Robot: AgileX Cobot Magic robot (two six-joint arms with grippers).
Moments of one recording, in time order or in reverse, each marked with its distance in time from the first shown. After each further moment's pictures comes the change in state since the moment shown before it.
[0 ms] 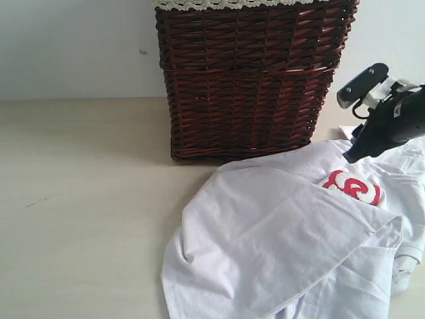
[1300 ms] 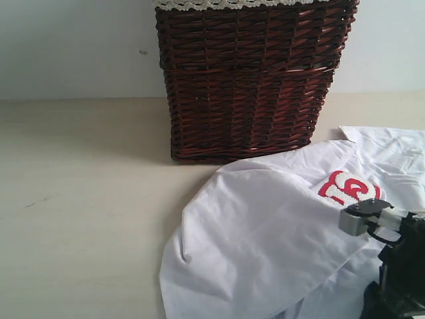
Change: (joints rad) left arm 0.000 0.000 0.000 0.000 0.000 0.000; right arm 0.064 -0.282 0.432 0.813 0.832 -0.574
